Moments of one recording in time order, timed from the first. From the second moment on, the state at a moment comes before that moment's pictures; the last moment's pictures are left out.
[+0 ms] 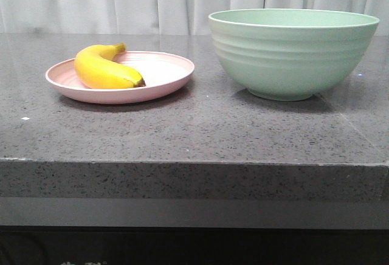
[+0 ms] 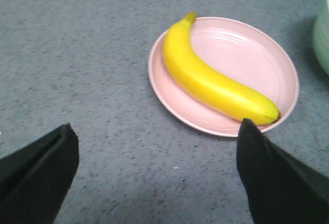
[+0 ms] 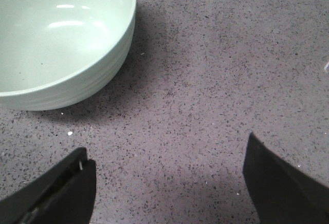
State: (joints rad) left arm -0.30 0.89 -0.87 -0.09 0.63 0.01; right arm 0.01 0.75 -0.75 0.08 0.70 -0.01
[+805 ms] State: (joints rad) left arm -0.60 1.63 -1.56 0.25 1.19 -0.64; right arm 0.01 0.75 -0.75 0.09 0.70 -0.01
